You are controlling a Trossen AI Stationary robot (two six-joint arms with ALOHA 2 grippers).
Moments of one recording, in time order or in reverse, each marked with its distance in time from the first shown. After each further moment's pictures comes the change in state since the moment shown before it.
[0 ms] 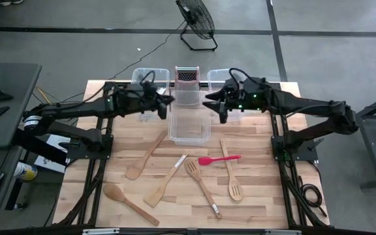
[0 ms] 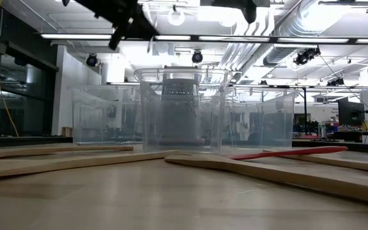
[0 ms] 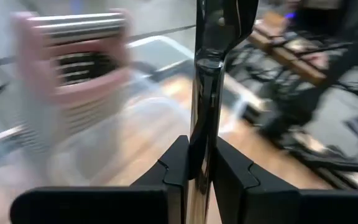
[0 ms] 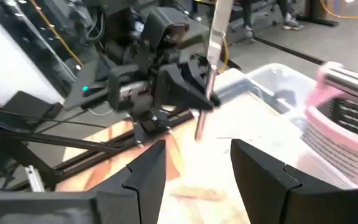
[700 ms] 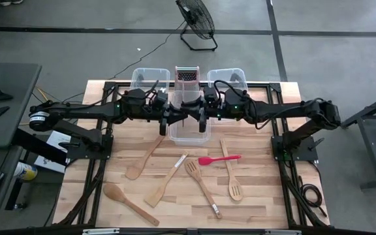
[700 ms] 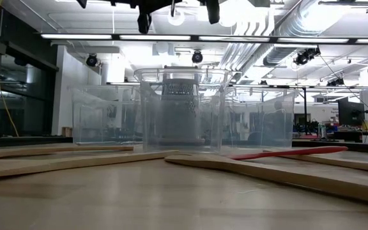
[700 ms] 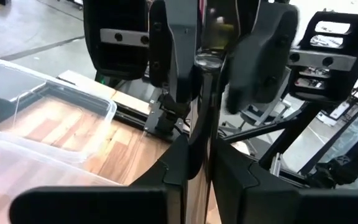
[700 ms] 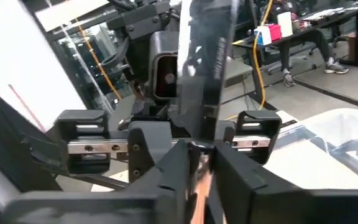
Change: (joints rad) left arm -0.117 0.100 0.000 0.346 0.350 0.087; right arm 0.107 0.249 -0.002 0.494 0.002 -0.012
